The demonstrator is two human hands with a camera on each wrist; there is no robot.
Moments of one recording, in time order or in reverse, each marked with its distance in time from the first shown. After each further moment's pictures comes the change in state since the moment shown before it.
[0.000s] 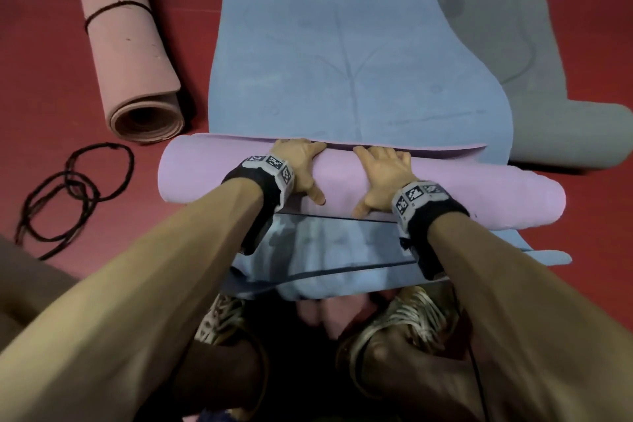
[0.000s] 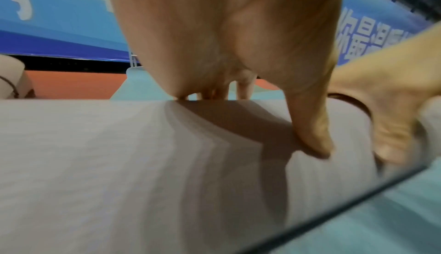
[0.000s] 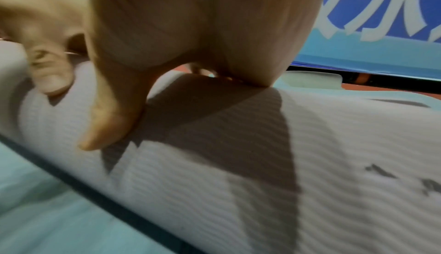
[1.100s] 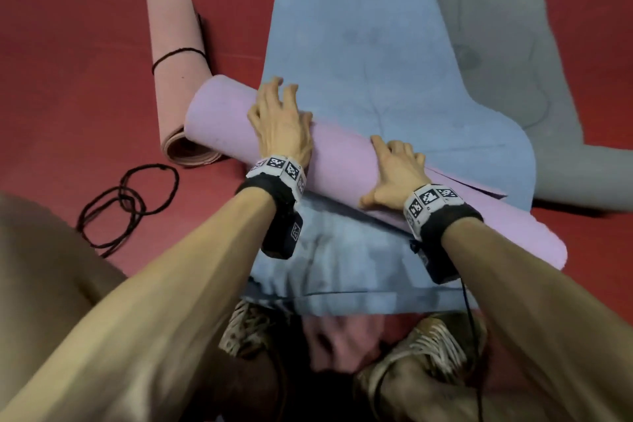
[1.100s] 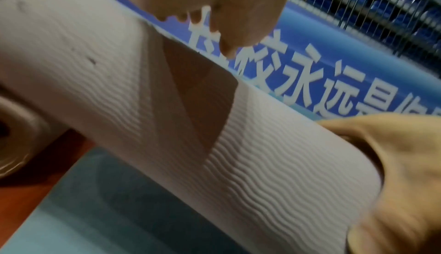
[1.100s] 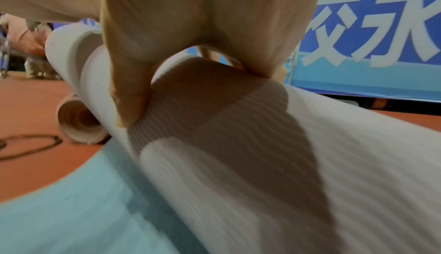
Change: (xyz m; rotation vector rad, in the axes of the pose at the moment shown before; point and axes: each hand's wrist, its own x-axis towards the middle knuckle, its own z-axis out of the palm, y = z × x) left_hand -0.037 -0.026 -0.064 -0.316 1.048 -0.310; right_hand 0.000 -0.032 -0.059 0.117 0.246 -0.028
